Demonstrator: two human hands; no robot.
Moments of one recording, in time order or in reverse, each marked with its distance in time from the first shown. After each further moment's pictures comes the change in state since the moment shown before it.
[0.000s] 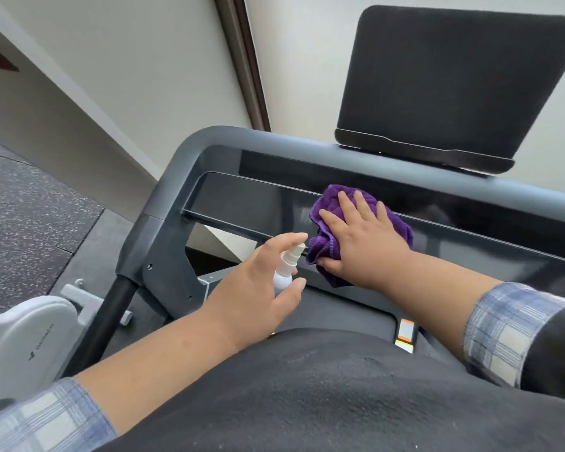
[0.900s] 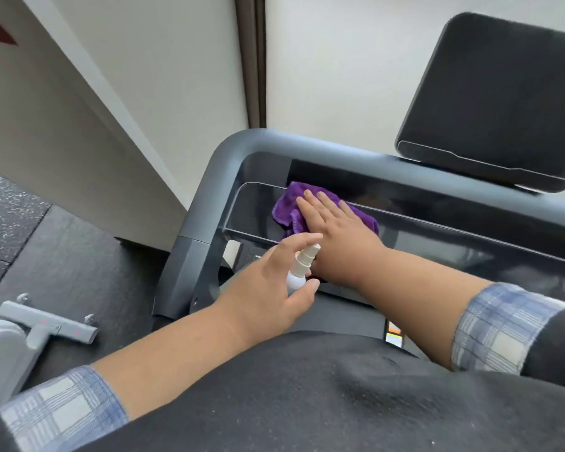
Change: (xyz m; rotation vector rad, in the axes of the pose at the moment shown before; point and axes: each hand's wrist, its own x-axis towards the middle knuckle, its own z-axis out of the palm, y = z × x) left_hand 0.033 -0.118 -0.076 -0.158 -0.122 0.092; right_hand 0.098 -0.131 -0.021 0.100 -0.084 0.008
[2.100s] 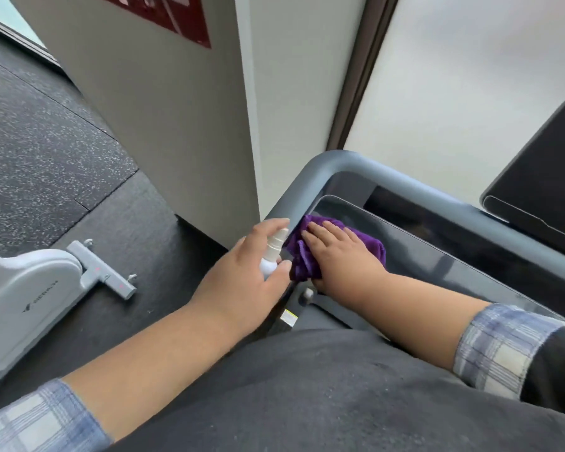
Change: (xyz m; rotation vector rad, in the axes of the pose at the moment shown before) left_hand -0.077 -0.016 -0.064 0.070 0.460 -0.286; right_hand 0.027 -0.082 0.005 -0.211 -0.039 -0.298
